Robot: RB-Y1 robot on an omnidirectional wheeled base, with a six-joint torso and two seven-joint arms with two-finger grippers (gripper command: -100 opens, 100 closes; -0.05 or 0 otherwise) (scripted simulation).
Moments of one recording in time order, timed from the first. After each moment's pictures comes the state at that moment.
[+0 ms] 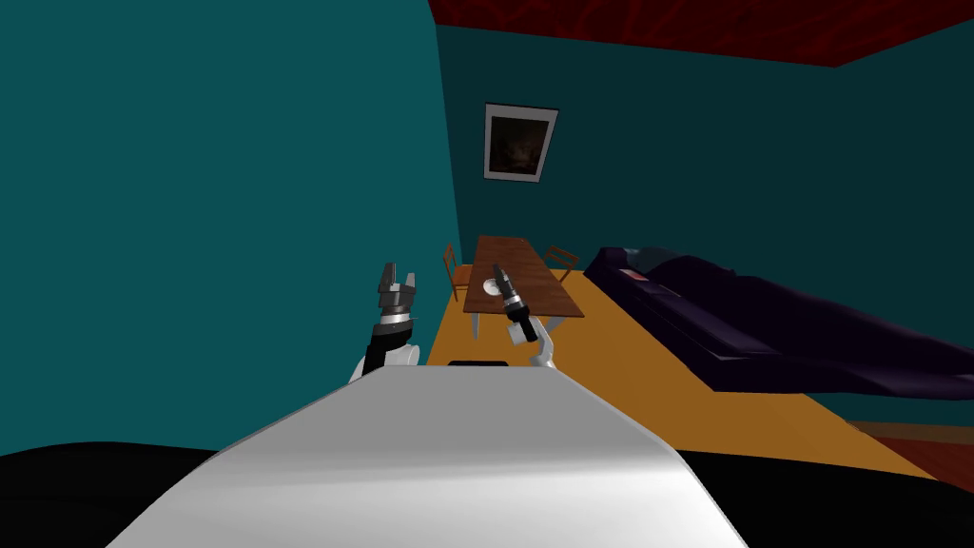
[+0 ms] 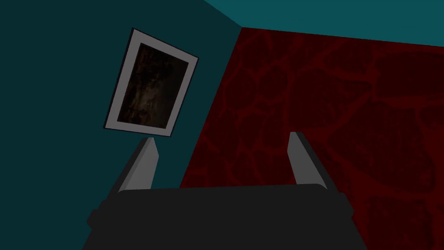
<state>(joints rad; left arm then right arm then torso) 0.52 -0.04 -0.05 -2.21 -0.05 -0.46 0.03 0.07 -0.14 0.30 -1.84 0.20 -0.33 0.32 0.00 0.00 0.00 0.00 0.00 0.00</state>
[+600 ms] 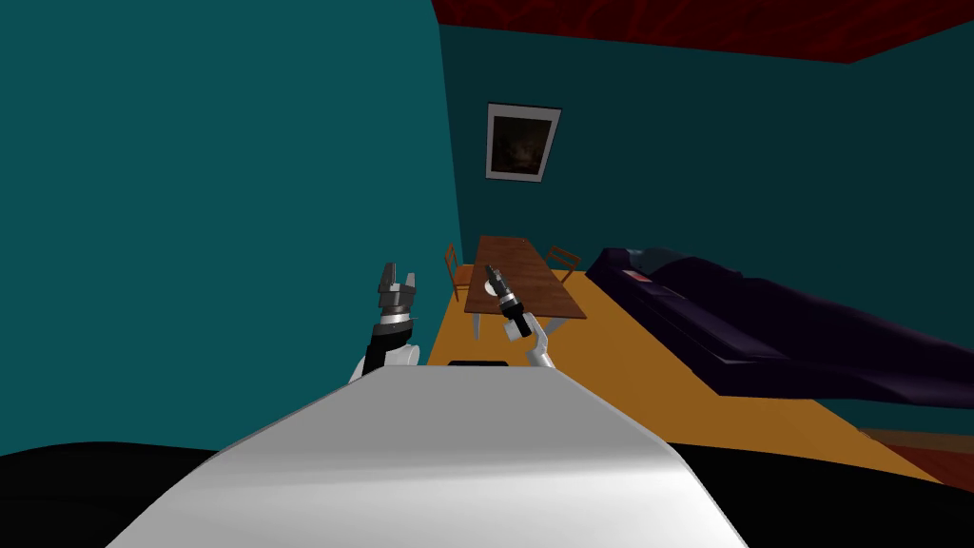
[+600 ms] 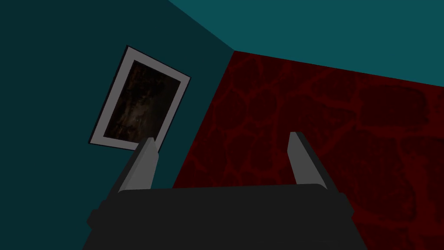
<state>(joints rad) 0.52 -0.04 -0.05 -2.21 -0.05 -0.46 0.03 0.00 -0.15 0.33 -1.76 0.25 -0.32 0.35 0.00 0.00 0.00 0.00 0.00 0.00</state>
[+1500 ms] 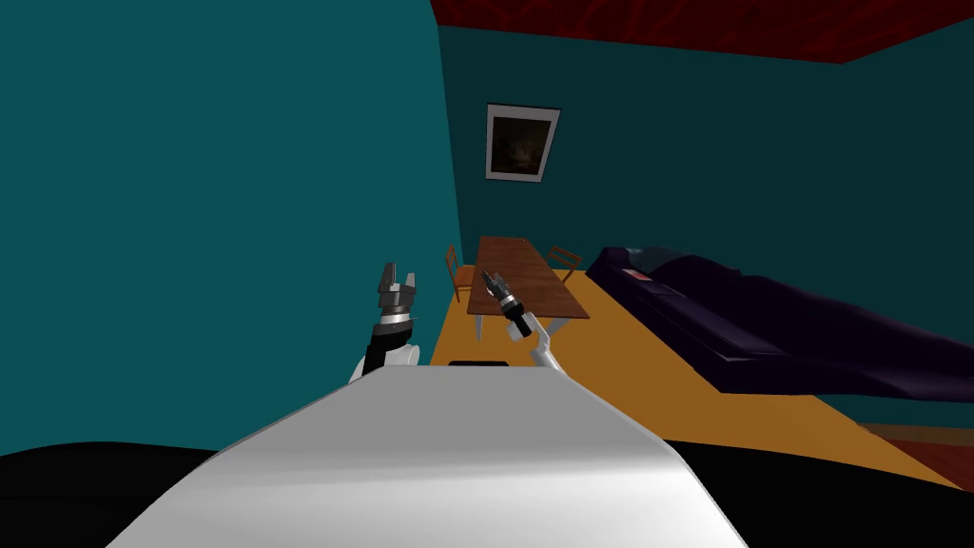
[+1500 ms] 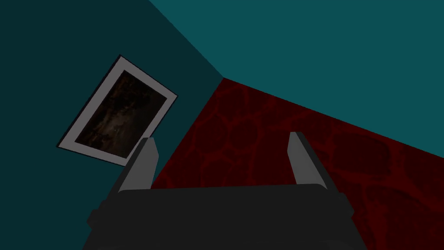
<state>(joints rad) 0.52 -0.04 -0.05 -2.21 -0.05 -0.46 0.03 -0.03 -0.22 0.36 -1.70 0.35 -0.33 0.38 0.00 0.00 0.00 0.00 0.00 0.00</state>
